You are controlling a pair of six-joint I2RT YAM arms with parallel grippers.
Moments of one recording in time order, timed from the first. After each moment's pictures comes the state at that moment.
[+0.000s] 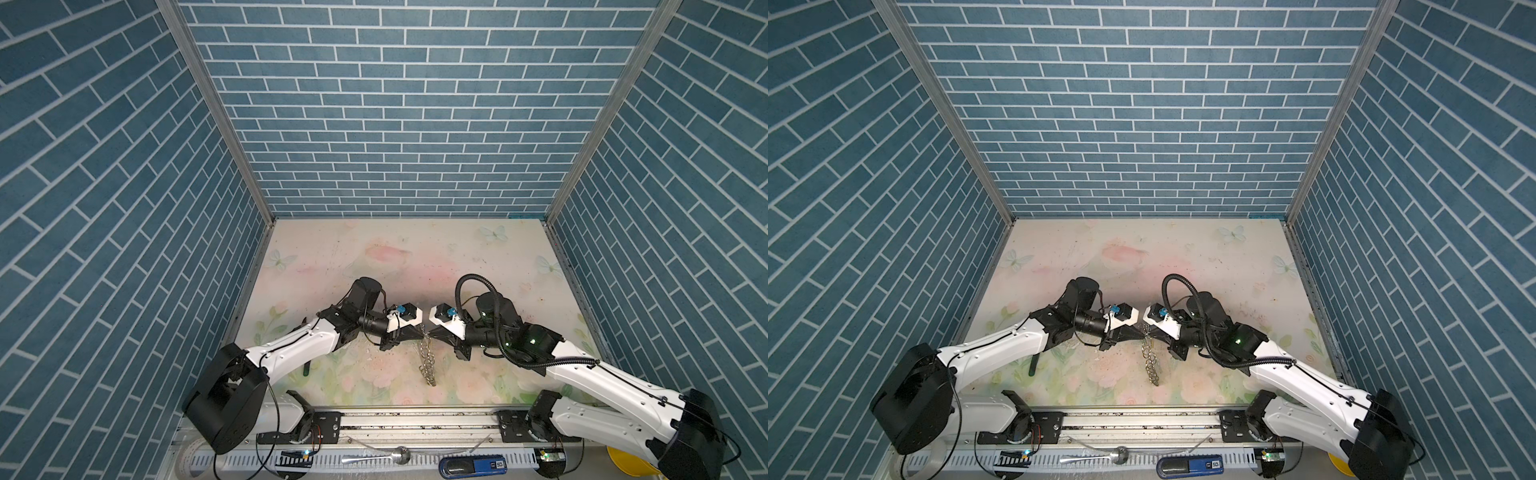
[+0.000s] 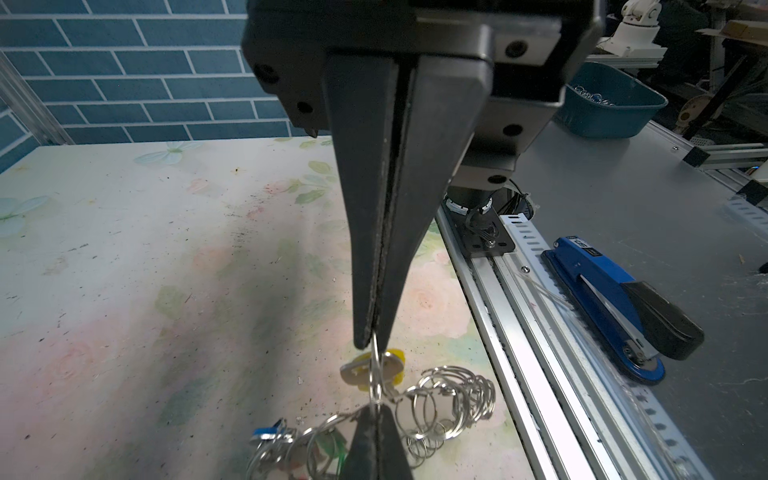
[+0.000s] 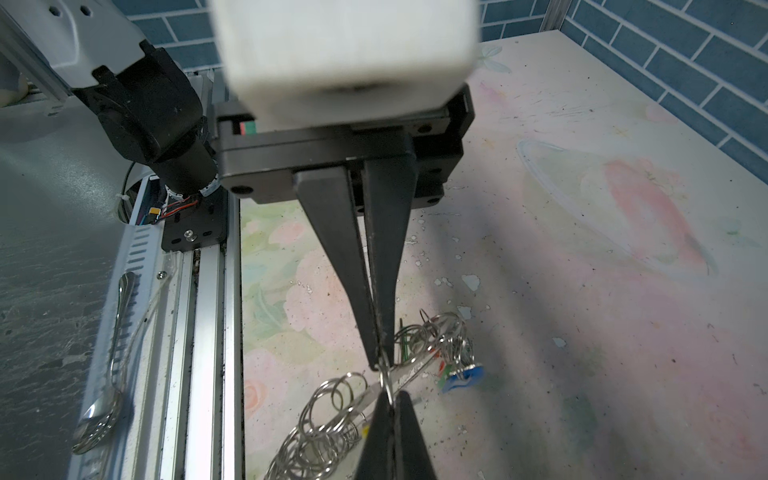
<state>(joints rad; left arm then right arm) -0.66 1.33 0.69 -0.03 0.94 0.54 0.86 0.99 0.67 -0.27 -0.42 -0.27</state>
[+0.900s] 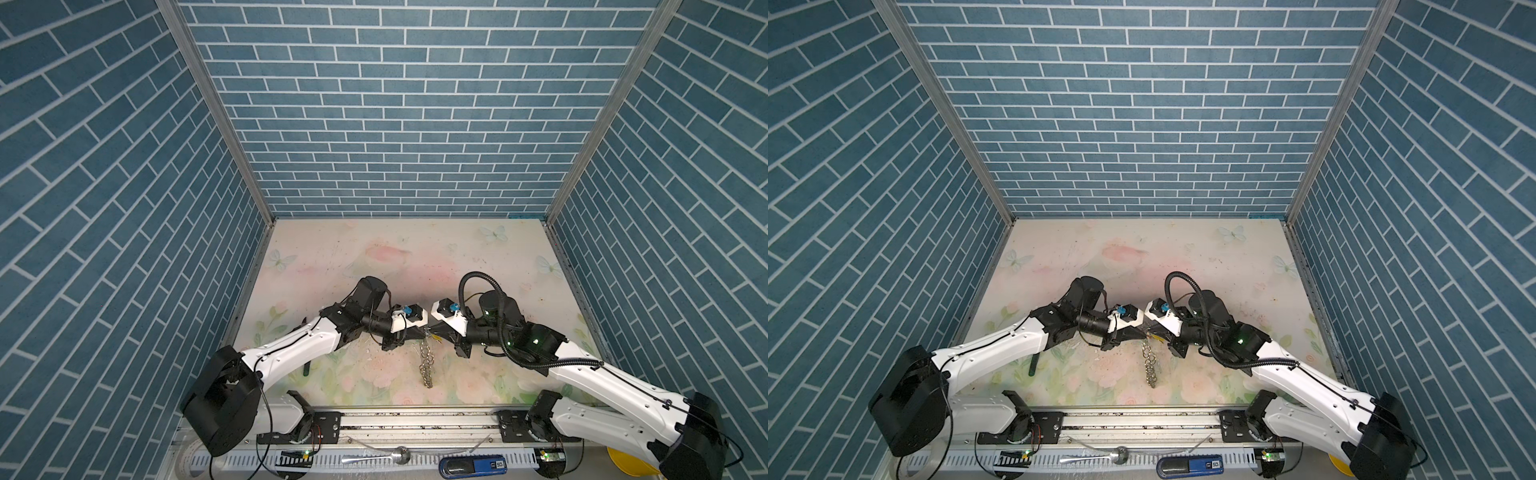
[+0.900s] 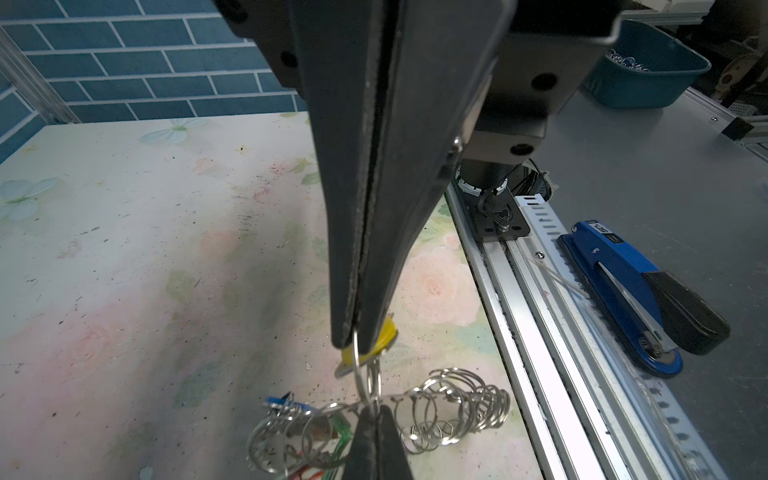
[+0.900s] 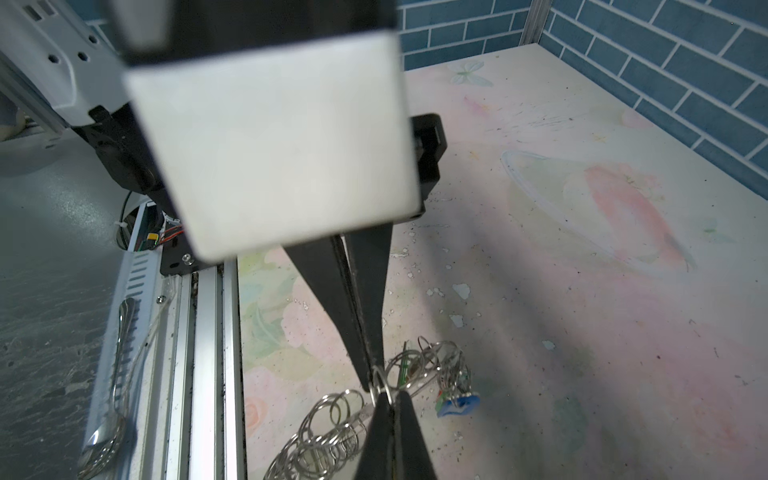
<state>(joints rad) -0.71 1.31 0.74 -0.14 0.83 0.56 0.86 0.97 0.68 -0.24 -0.41 -0.21</state>
